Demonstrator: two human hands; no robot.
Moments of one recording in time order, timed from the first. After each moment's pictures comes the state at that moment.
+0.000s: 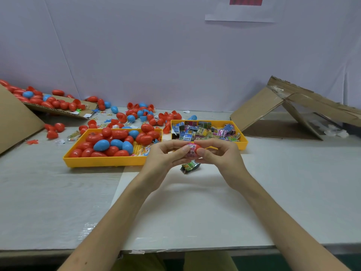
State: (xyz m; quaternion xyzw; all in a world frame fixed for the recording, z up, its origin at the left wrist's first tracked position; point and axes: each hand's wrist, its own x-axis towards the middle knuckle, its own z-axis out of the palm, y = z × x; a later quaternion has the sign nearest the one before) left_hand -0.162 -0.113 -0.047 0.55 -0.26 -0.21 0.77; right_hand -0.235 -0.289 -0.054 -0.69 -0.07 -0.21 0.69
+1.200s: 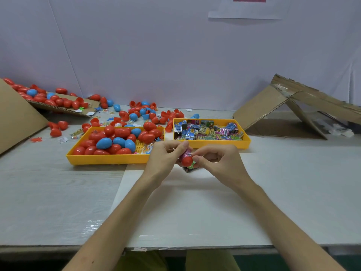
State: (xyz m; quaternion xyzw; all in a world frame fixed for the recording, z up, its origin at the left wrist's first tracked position) left_hand -0.160 -0.118 -0.051 0.69 -0.27 -0.06 0.67; right_hand -0.238 -0.283 -0.060 -0.82 -0.09 -0.27 0.50
